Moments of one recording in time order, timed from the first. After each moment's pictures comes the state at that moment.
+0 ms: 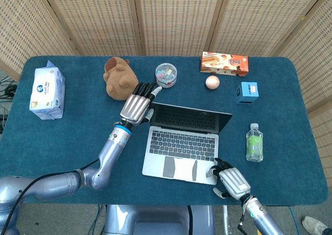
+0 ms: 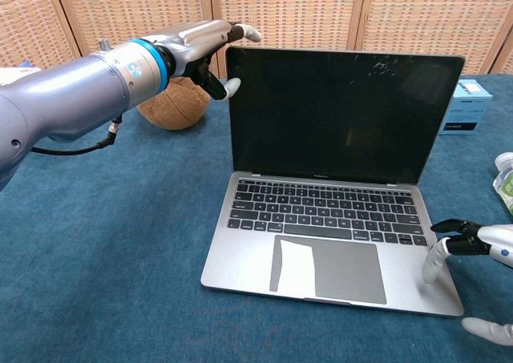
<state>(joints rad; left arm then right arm) -1.00 -1.72 -0.37 -1.34 0.89 0.98 0.57 0.32 -1.42 -0.09 -1.60 -1.52 1.09 -0.06</state>
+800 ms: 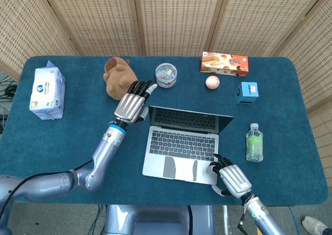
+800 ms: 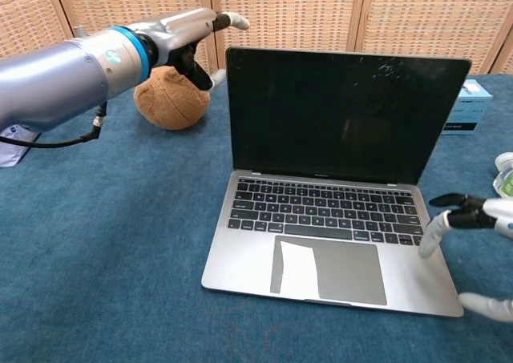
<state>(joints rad) -0.97 -1.63 -0.34 -1.47 0.91 1.03 0.52 0.32 -1.38 -0.07 -1.67 -1.57 1.16 -0.06</state>
